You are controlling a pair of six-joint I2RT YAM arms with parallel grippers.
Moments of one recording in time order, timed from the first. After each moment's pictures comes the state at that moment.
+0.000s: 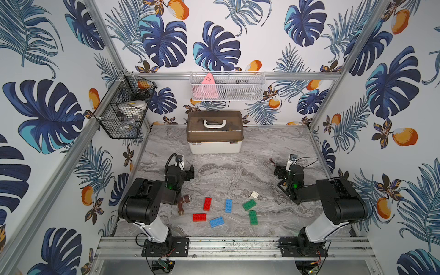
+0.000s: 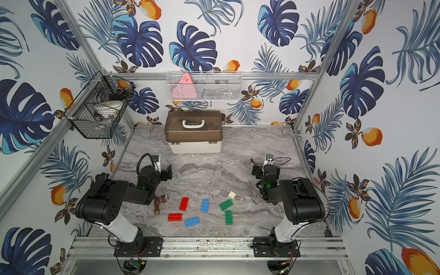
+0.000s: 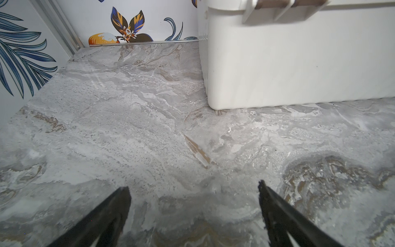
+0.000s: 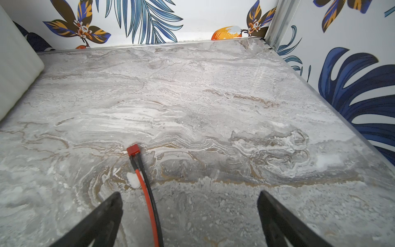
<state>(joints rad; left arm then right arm) -0.05 1.65 0.37 0.89 -0.11 -0.02 0.10 1.65 0.41 0.83 0.24 0.09</state>
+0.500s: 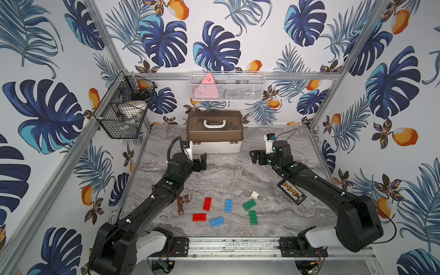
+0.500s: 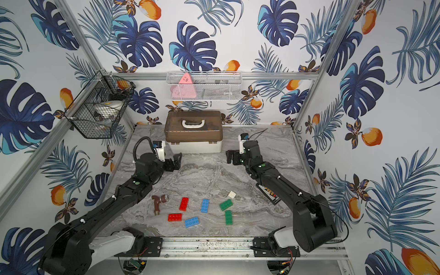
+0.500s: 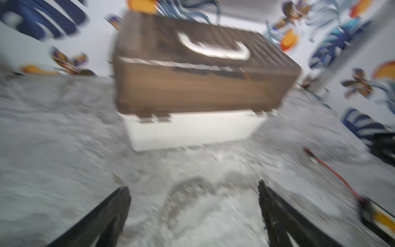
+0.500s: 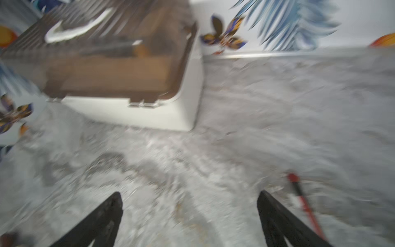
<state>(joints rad) -0.37 1.13 0.69 0.05 -0.05 -0.29 0.48 1.45 1.00 -0.18 -0.02 0.31</state>
